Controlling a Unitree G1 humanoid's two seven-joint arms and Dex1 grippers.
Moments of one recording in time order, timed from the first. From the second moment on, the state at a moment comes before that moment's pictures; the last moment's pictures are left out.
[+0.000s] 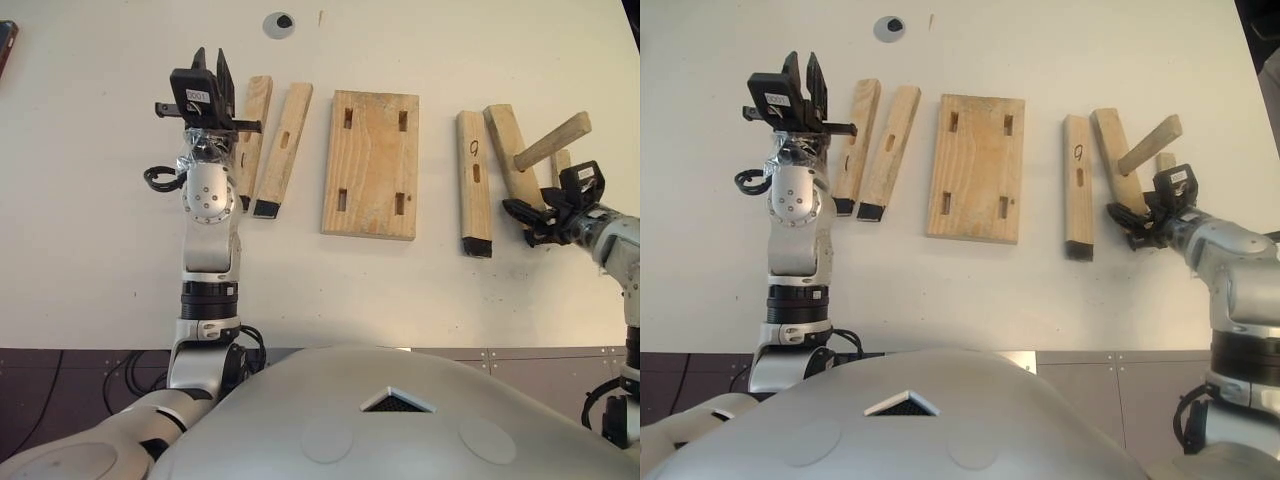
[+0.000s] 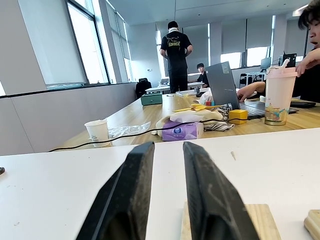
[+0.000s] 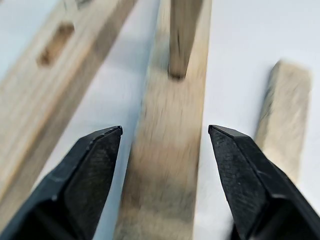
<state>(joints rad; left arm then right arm) -0.11 0.06 0.02 -0.02 0.07 -0.01 0.06 0.14 -0.75 -0.22 -0.17 0.33 0.75 0.56</state>
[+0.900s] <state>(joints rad) -0.32 0.19 0.16 -0.20 -0.92 0.48 -0.56 -0.60 -0.56 -0.18 0.09 0.51 0.76 0.70</state>
